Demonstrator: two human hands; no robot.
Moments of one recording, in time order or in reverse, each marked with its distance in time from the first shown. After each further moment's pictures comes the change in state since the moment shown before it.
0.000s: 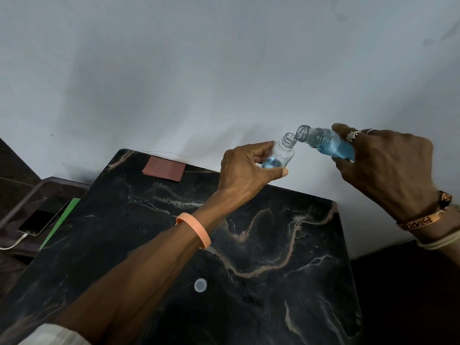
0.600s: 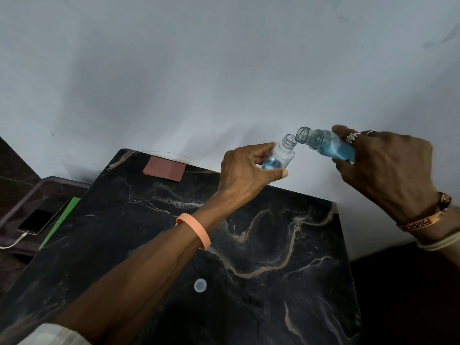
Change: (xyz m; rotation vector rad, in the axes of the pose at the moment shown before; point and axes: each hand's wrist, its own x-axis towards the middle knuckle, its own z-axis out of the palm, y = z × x) left_hand 0.000 -0.003 -0.001 0.004 -0.002 0.004; right_hand 0.000 -0.001 -0.001 -0.005 -0.002 -0.018
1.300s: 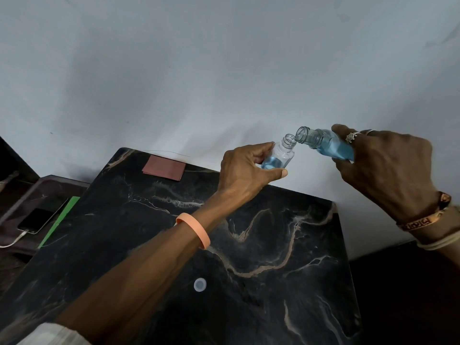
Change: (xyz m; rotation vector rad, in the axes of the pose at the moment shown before) left_hand 0.001 -0.005 0.001 -0.028 0.013 0.053; right_hand 0.001 0.001 0.003 -0.013 0.027 -0.009
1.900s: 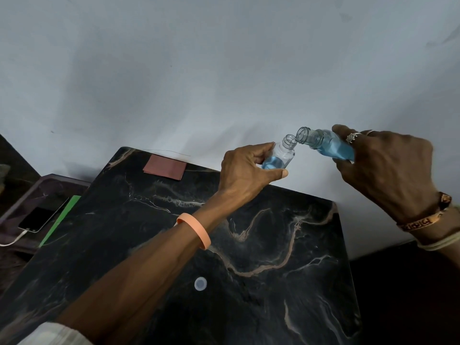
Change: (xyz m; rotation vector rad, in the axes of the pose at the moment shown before) left_hand -0.002 0.001 -0.003 -0.005 -0.013 0.045; right_hand 0.000 -0.002 -0.001 0.015 0.020 -0.002
